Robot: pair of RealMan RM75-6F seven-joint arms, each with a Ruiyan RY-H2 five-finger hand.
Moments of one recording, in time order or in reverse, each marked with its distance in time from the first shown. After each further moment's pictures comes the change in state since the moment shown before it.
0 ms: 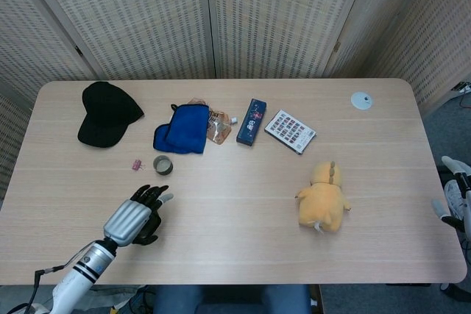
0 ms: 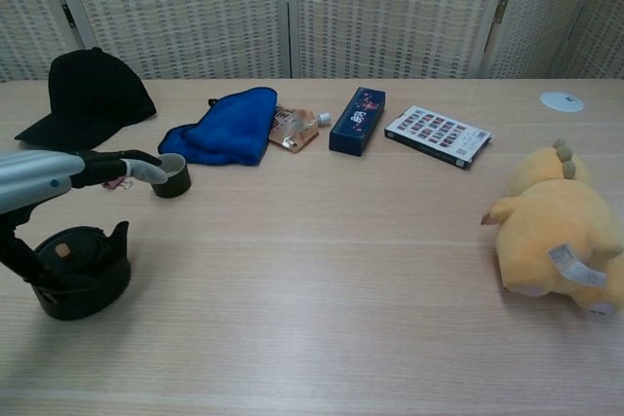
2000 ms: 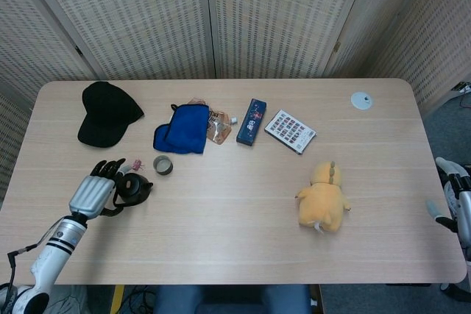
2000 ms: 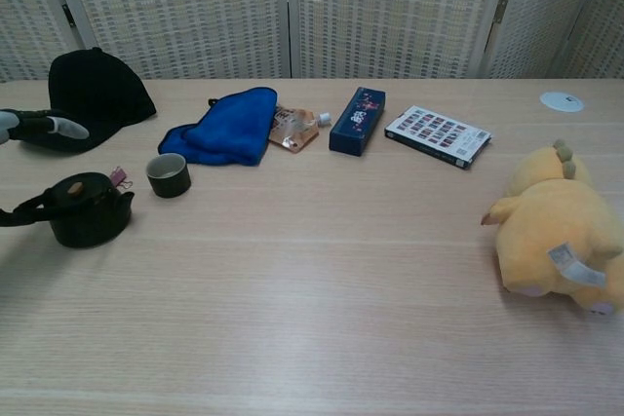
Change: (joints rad) left arm -0.042 0.032 -0.047 0.242 -0.158 0.004 -0.050; right arm -0.002 -0.024 0.000 -0.013 -0.001 0.000 -0.027
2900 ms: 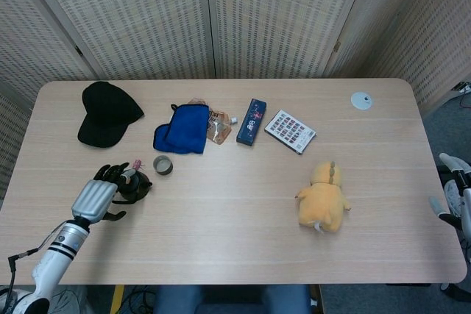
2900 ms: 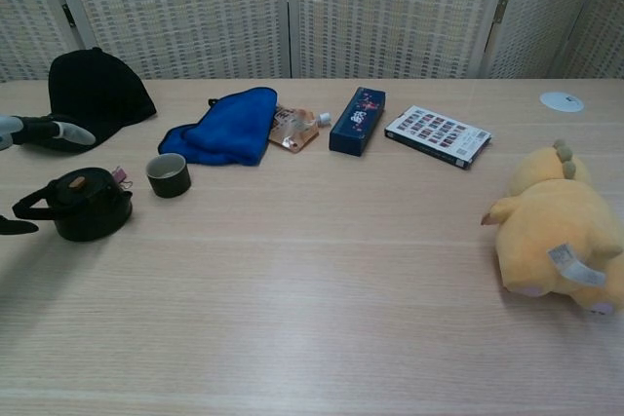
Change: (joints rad) left arm 0.000 0.018 0.011 -0.093 -0.024 -0.004 0.027; right arm 0.003 0.020 0.014 -0.002 -0.005 0.012 0.007
